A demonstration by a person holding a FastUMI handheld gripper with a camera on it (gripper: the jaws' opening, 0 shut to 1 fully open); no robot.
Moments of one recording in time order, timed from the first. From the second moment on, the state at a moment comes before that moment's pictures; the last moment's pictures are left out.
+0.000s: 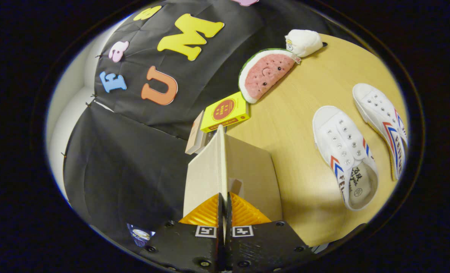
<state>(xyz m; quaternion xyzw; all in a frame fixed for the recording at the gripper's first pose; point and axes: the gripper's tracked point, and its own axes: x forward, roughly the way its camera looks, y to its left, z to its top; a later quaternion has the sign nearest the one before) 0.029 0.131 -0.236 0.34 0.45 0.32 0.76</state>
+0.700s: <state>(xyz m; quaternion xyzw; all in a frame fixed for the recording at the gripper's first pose) -0.013 0.226 -0.084 0.30 0.37 0.39 0.79</state>
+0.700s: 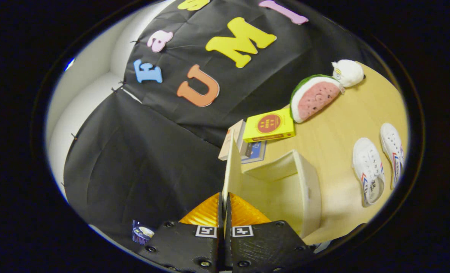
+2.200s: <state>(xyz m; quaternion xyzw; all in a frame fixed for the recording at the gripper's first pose) -0.009 0.218 -0.049 0.07 0.17 0.29 0.94</state>
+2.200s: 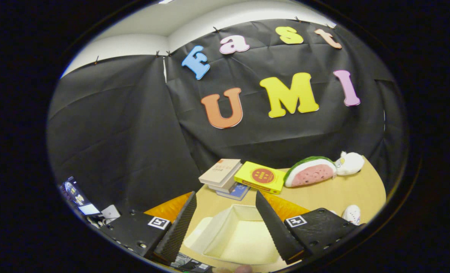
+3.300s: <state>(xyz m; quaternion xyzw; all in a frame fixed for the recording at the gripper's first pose) 0.084 -0.050 -0.338 0.00 0.44 0.15 0.88</state>
